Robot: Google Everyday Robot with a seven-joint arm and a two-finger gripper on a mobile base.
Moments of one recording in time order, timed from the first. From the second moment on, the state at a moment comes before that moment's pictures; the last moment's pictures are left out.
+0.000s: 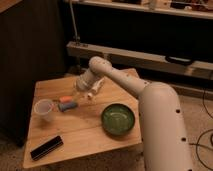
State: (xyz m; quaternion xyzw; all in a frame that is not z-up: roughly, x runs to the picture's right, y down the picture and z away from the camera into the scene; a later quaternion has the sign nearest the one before) arm -0.179 0.028 0.831 -0.32 -0.42 -0.01 0.85
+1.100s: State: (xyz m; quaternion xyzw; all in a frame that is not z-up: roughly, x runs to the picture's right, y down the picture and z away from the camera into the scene) arm -0.193 0.010 0.758 -0.28 -0.38 -0.06 0.88
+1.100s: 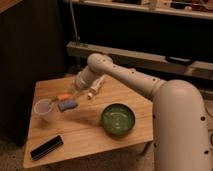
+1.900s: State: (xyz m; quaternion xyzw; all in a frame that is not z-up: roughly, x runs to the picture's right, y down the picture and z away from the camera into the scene) arm -0.260 0.018 0.743 -0.27 -0.30 -0.15 0.90
